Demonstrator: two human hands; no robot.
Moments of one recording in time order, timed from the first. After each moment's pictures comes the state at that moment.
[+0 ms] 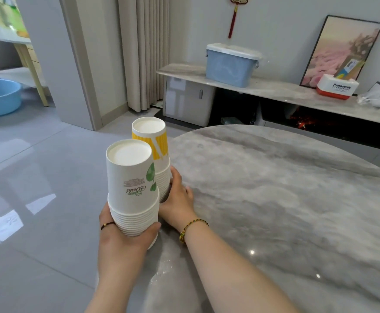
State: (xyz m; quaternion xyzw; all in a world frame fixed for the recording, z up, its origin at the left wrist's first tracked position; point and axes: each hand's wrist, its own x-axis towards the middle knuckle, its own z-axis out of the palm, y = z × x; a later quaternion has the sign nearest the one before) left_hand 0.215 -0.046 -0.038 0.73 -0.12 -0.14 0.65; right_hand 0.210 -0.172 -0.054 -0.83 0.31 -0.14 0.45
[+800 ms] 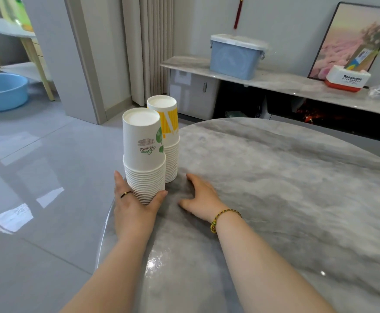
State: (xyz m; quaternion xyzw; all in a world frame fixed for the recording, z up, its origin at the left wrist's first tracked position) left_hand 0.245 -0.090 -0.066 0.83 -0.15 -0.08 0.53; right_hand 0.171 -0.212 -0.054 -0.88 0.31 -0.04 0.35
